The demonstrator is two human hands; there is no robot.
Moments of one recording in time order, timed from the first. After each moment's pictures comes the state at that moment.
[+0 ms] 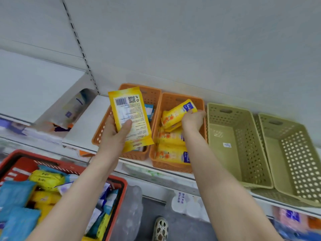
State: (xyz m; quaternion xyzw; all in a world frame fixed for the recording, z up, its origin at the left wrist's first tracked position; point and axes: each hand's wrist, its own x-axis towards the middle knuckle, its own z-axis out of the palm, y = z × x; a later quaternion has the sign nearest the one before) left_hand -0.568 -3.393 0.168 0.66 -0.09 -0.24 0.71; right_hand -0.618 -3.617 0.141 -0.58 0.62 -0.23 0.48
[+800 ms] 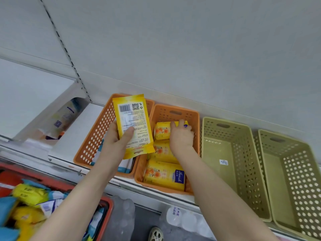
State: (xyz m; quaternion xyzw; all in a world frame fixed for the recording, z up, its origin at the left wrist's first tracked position) left_hand -0.555 -3.448 0.161 0.67 -0.10 -0.26 0.69; right_hand -0.618 -3.640 0.118 -0.93 0.35 0.14 -0.01
